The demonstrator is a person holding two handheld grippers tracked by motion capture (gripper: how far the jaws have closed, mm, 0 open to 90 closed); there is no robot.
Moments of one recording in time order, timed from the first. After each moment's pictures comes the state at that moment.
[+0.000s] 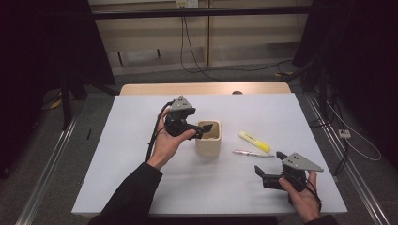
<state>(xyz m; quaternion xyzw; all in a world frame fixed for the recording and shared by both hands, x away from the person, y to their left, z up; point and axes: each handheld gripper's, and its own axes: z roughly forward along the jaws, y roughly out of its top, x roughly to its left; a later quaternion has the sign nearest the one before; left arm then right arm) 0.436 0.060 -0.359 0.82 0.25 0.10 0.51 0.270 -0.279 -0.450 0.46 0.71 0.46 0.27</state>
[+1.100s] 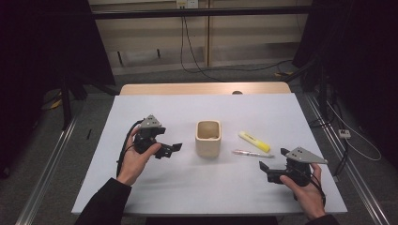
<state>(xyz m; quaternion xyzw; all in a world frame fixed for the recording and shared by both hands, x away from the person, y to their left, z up) 0.404 0.149 -0.391 0.83 0.31 0.09 0.45 0.282 -0.293 -0.440 0.48 0.72 0.44 0.26</state>
